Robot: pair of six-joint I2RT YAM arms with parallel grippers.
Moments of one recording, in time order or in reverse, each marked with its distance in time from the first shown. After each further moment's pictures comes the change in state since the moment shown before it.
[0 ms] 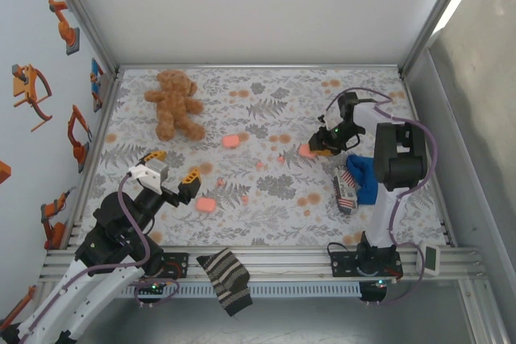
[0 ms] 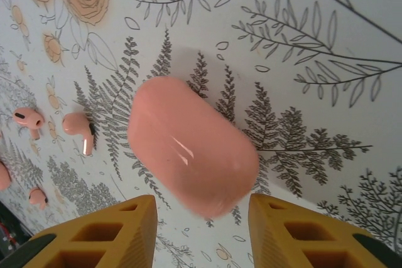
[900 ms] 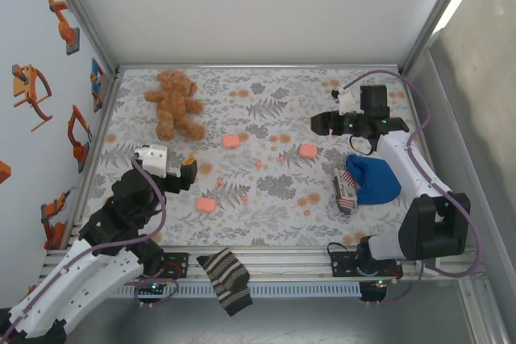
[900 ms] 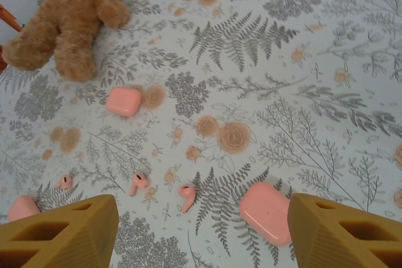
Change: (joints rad) left arm 0.002 0.299 0.167 -0.175 -0.264 -0.101; right arm 0.037 -0.645 -0.297 0.465 -0.021 0.023
